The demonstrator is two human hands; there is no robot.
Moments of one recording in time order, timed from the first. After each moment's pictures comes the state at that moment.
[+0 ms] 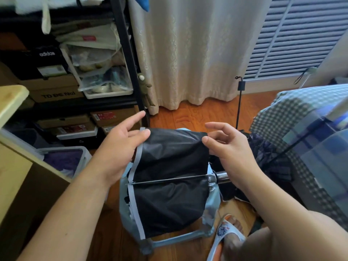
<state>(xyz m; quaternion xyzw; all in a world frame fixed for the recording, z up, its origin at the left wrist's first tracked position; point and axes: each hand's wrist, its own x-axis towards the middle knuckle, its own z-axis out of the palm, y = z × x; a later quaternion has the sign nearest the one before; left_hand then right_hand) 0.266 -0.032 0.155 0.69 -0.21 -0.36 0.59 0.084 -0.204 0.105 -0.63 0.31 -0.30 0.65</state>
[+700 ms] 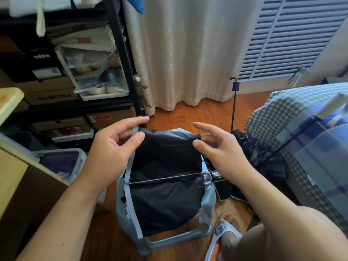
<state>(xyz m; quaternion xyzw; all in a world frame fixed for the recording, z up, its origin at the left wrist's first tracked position) 0.255 -0.012 0.156 0.70 -0.40 -0.16 0.57 0.077 -0.200 0.115 -0.75 0.25 -0.25 0.55</state>
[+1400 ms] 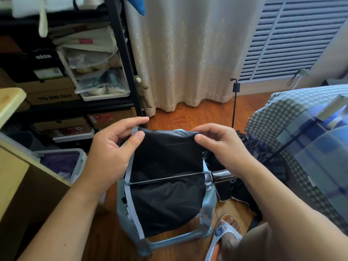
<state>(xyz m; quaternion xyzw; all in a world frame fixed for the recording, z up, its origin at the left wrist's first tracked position) 0.253 -0.010 0.156 0.69 -0.42 -0.12 0.57 0.085 -0.222 0.113 -0.71 0.21 -0.24 0.63</state>
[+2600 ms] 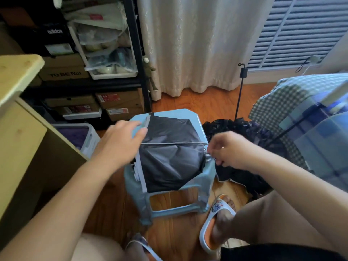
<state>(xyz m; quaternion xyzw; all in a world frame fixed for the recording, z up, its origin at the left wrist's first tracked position) 0.254 0.015 0.116 0.92 -0.35 -0.11 0.16 0.042 -0.191 0.111 -0.85 0.35 0.06 0.38</state>
